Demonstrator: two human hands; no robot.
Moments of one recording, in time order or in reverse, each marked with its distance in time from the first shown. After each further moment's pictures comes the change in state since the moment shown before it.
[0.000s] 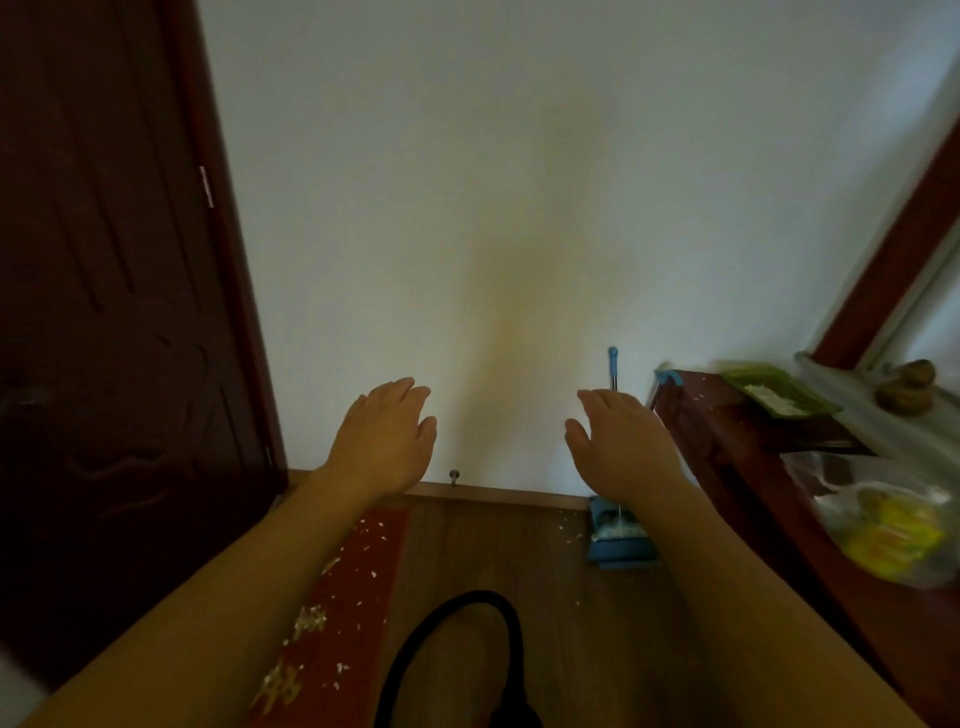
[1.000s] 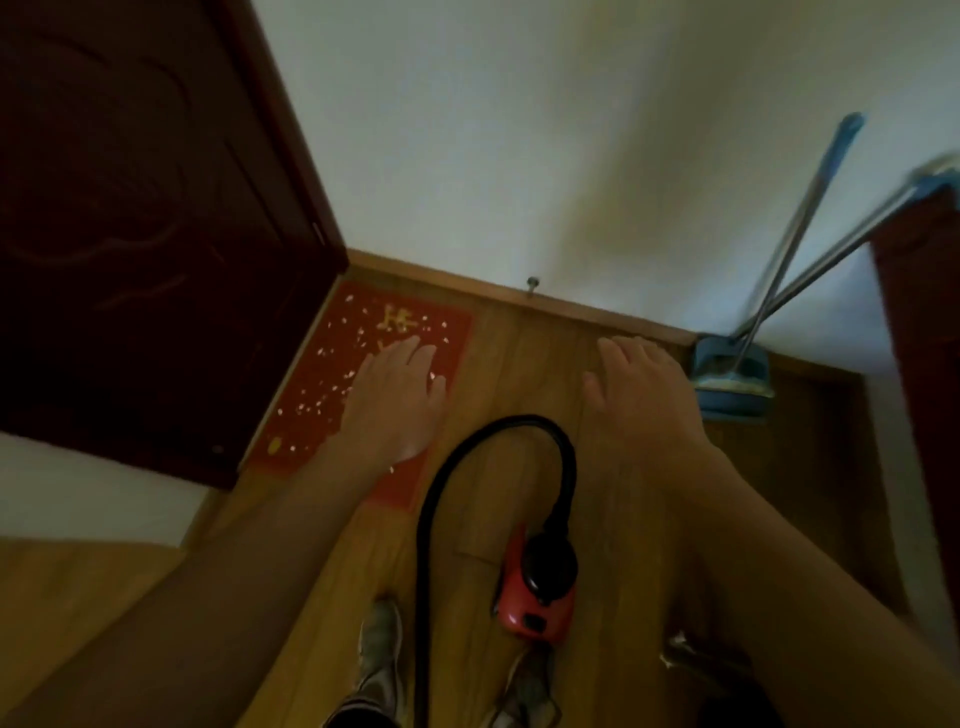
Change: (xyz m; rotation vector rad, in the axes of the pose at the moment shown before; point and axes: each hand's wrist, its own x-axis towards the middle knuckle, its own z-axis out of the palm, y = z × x) left_hand 0.098 -0.110 0.263 0.039 -0.299 -0.350; right_hand 0.124 0.041 0.311 0.045 -0.392 -0.145
